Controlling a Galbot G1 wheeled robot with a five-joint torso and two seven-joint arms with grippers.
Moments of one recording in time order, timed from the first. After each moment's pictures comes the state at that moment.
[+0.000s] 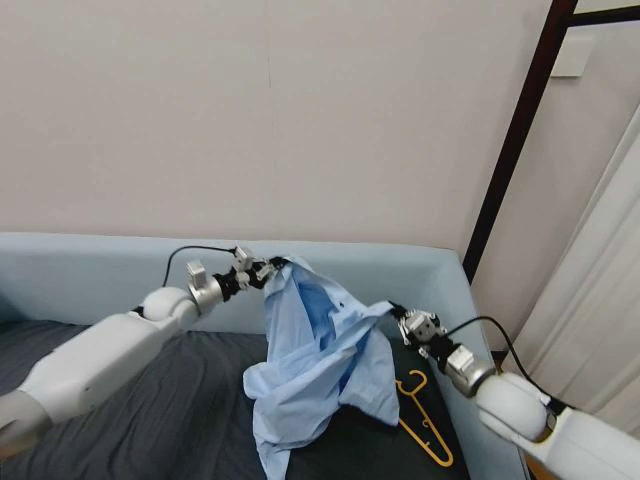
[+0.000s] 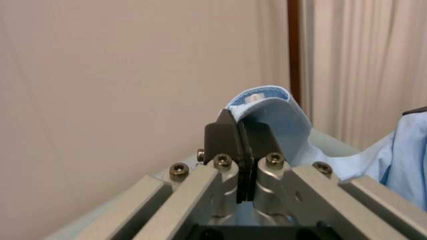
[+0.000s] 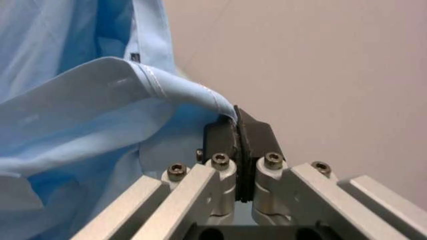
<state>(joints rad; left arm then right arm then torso) 0.10 -0.67 0.48 -1.30 -1.11 -0.24 0.48 -0.34 0.61 -0.51 1.75 0.45 0.01 0.18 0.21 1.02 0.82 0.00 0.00</state>
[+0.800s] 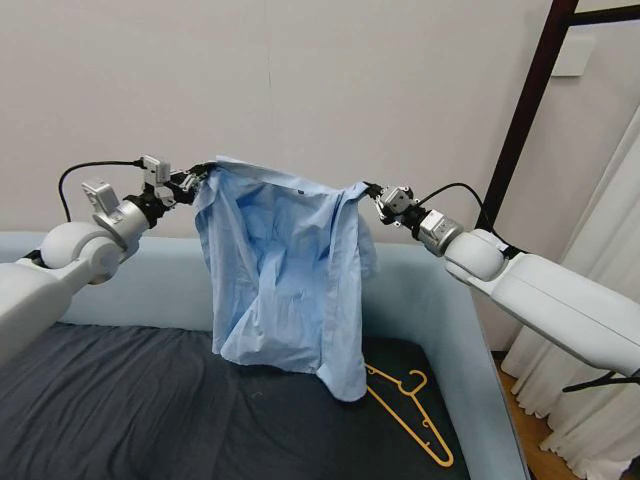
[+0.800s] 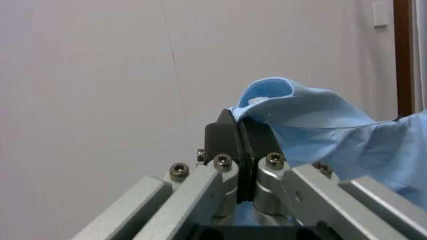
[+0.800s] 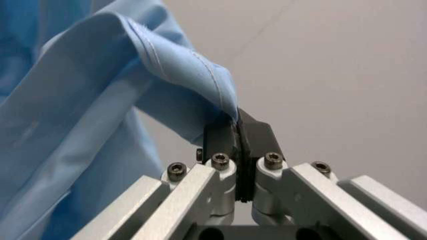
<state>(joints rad) 0.16 -0.37 0.23 -1.64 -1.19 -0.12 0.13 0.16 0.78 -0.73 1.43 0.48 0.18 0.04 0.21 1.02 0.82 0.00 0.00</state>
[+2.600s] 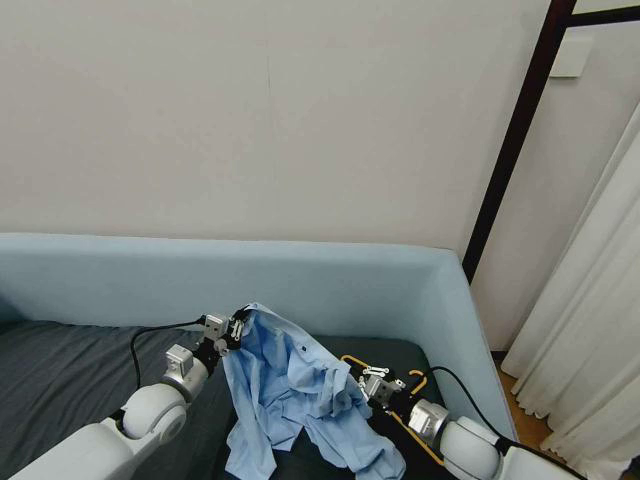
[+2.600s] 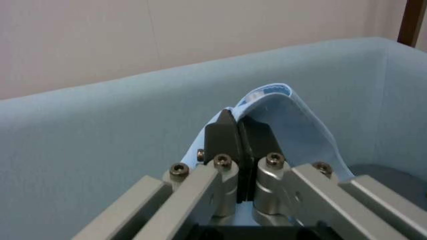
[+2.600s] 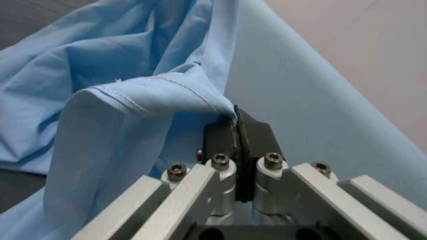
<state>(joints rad) 0.80 -0.71 0.14 -1.61 -0.72 -0.22 -0.11 -0.68 0.79 -0.50 1.56 0.06 0.24 0.06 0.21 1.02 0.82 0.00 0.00</state>
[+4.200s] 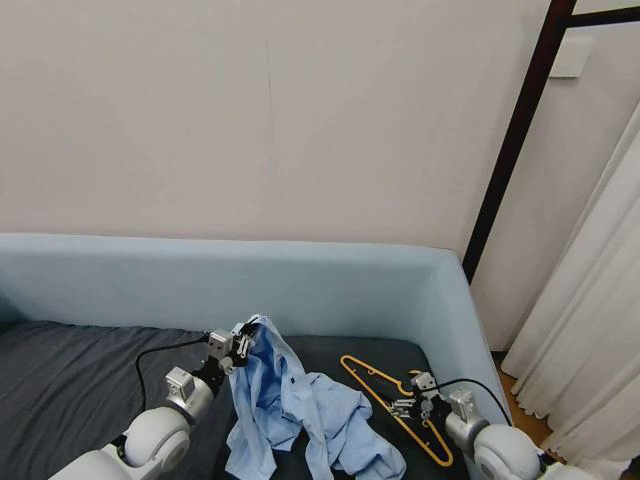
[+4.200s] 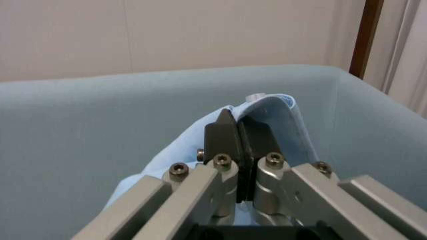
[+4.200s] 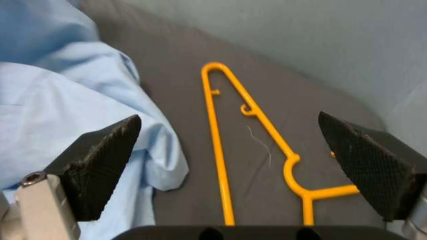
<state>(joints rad) 0.95 -0.74 0.07 -1.72 -0.75 -0.30 -0.10 -0.77 0.79 -0.26 1.50 0.74 -0.21 0.00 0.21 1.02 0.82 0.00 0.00</state>
